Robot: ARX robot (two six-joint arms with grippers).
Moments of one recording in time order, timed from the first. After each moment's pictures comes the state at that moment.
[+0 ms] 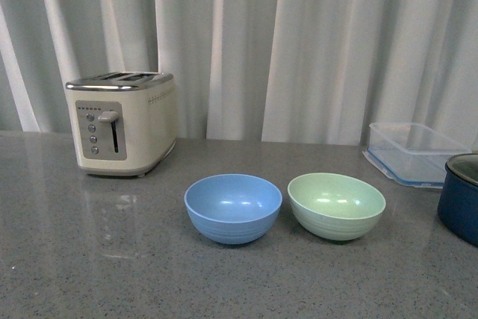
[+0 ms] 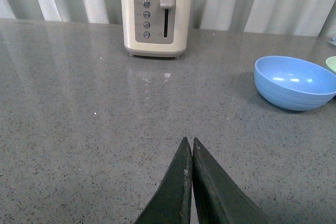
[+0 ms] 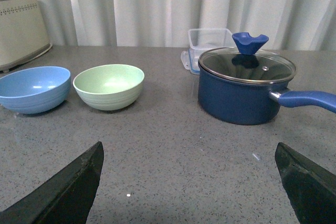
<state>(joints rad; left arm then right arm) 0.00 0.72 0.02 0.70 0.00 -0.01 0.00 0.00 0.01 0.00 0.00 0.00</state>
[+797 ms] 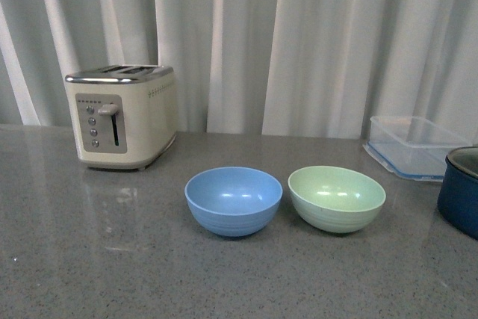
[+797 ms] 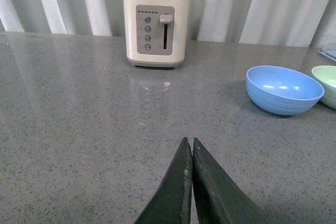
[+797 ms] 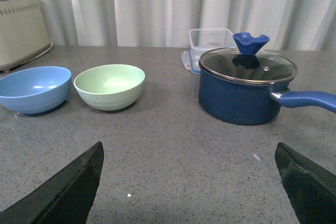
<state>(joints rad) 0.00 0.28 0.02 0.29 0.00 -0.01 0.00 0.00 0.01 0.00 0.00 0.00</state>
